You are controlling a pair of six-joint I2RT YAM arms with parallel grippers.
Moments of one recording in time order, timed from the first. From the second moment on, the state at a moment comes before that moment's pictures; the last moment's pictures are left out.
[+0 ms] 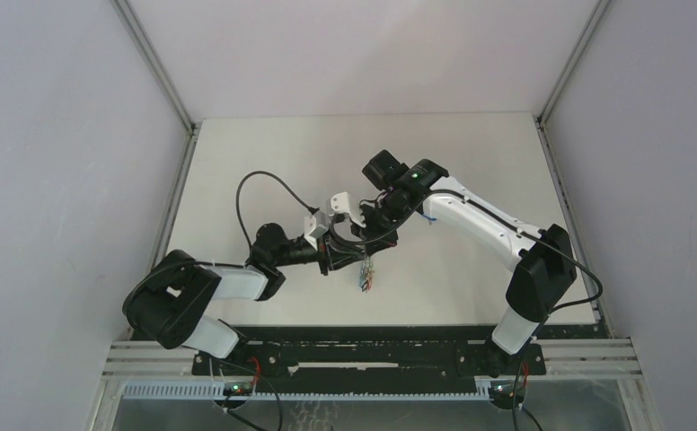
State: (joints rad) left arm -0.58 1.47 0.35 1.20 0.88 -0.28; right arm 0.76 1.68 1.55 -1.11 -0.61 -0.77
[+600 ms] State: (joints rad) left arm -0.58 1.50 0.35 1.26 0.90 -0.32; right arm 0.77 1.69 1.55 -1.13 -0.60 -0.78
